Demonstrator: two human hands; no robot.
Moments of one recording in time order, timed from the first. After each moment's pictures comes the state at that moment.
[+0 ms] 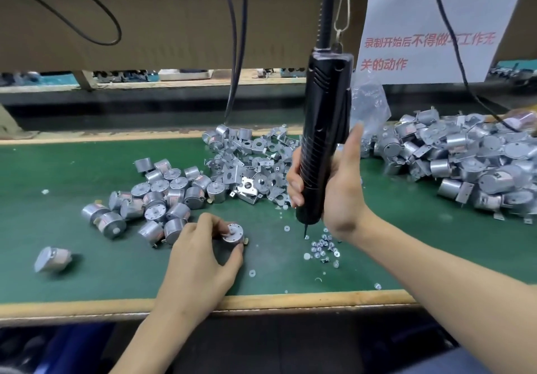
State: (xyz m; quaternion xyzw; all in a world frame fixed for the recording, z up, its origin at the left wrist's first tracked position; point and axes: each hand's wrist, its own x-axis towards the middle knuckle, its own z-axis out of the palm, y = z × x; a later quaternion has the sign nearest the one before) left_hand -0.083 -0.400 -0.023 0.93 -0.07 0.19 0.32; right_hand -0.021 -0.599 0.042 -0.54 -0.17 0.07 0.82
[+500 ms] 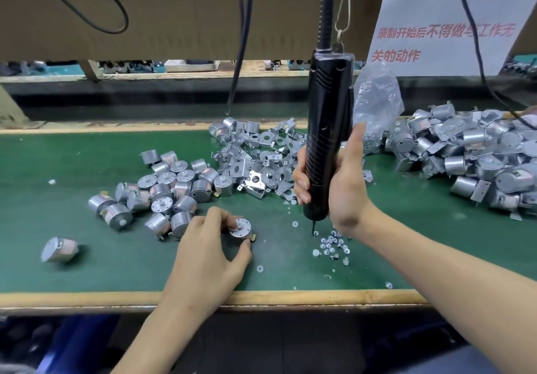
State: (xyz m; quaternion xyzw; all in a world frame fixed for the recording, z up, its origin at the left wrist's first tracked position) left_hand -0.084 -0.398 -0.023 0.93 -0.07 0.18 0.32; right_hand -0.013 -0.593 0.034 -0.56 -0.15 0.07 0.81
